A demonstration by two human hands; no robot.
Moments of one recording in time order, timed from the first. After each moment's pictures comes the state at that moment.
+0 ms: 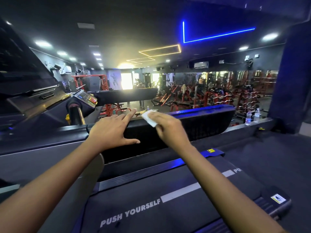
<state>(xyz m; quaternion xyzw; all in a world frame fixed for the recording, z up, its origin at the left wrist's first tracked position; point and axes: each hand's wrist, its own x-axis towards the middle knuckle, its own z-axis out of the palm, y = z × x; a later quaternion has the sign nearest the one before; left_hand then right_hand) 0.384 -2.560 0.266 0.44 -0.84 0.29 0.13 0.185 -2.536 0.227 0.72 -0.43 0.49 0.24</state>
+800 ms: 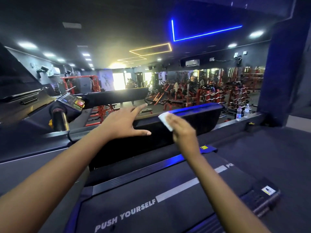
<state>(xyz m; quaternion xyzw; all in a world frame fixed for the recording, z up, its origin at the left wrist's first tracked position) 0.322 -2.563 0.294 0.40 -0.89 0.16 0.12 0.119 -2.530 0.195 0.62 -0.49 0.54 0.27</state>
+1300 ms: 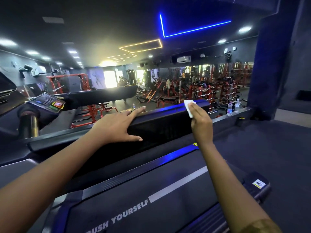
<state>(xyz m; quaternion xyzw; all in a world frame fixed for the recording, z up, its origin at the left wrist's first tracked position) 0.279 -2.590 0.278 0.36 -0.90 0.22 0.07 0.003 -2.558 0.189 0.52 -0.59 0.54 0.31</state>
